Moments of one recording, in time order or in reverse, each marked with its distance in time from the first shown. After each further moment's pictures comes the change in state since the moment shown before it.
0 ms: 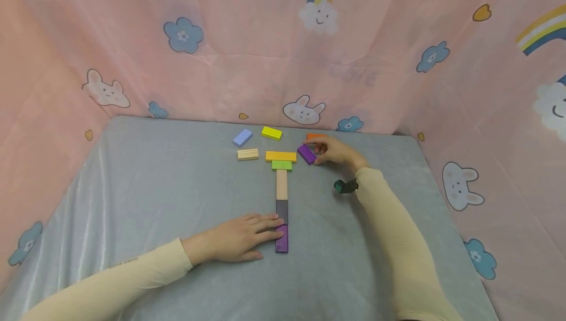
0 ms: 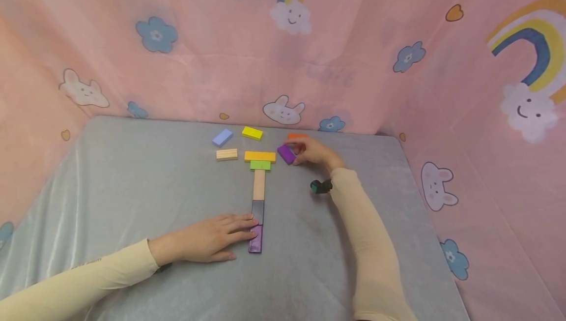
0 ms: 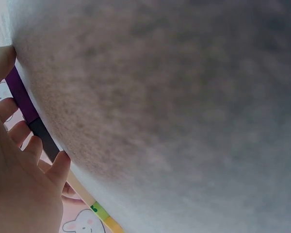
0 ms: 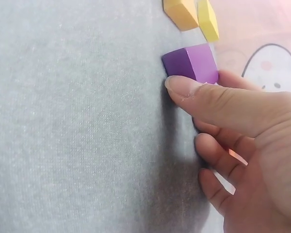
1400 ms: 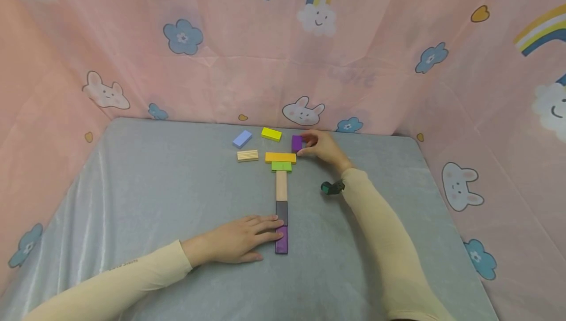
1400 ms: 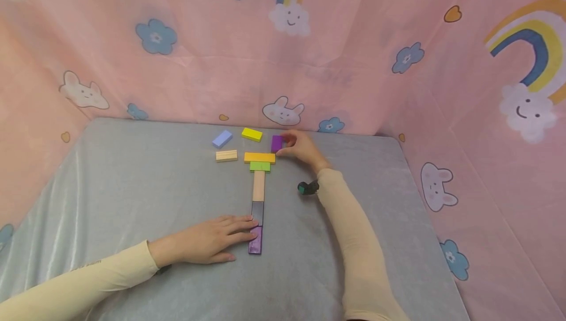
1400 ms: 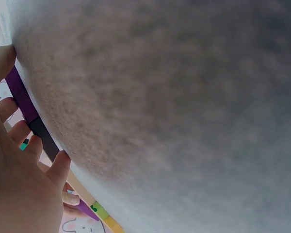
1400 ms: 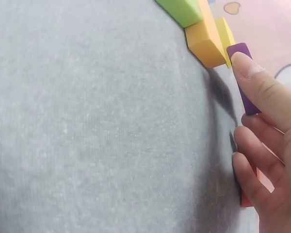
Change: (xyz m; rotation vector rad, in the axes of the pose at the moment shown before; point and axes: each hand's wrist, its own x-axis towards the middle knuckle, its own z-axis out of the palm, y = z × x) left_hand 0.001 -0.001 0.001 0.016 0.009 0.005; right_hand 0.021 -0.011 0.023 0.104 0.314 -0.029
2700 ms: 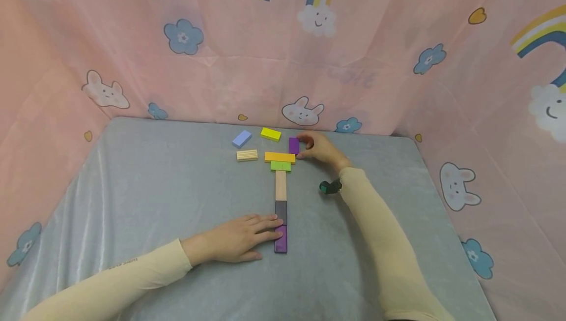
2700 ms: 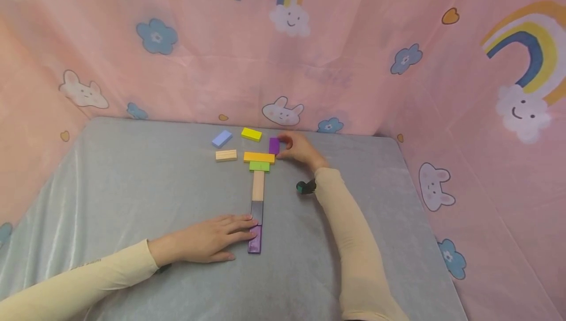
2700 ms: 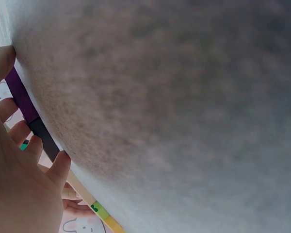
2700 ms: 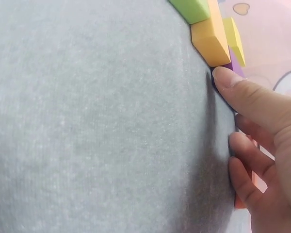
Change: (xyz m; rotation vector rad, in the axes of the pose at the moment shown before) left_hand -0.001 0.000 0.002 0.004 0.007 0.002; right_hand 0.002 -0.006 0.002 -0.091 -0.105 0.035
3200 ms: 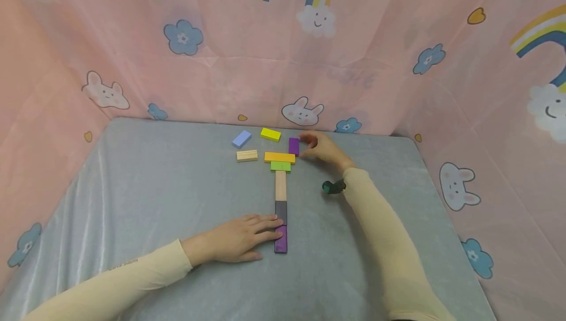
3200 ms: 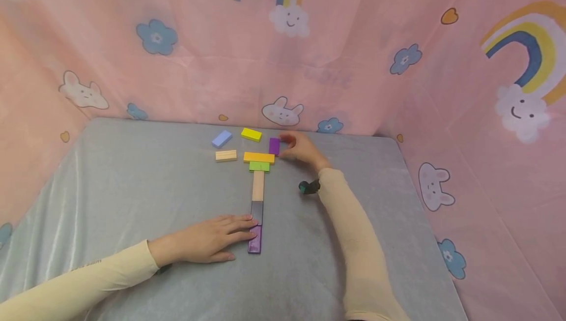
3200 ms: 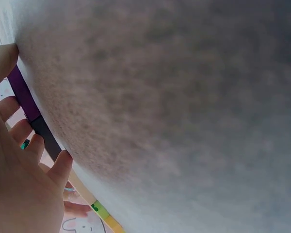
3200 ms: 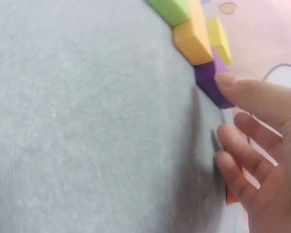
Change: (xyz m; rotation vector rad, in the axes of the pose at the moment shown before) left_hand 0.001 0.001 -0.001 -0.019 -0.017 -0.011; right_hand -0.008 0.003 -0.007 0.113 0.031 -0.016
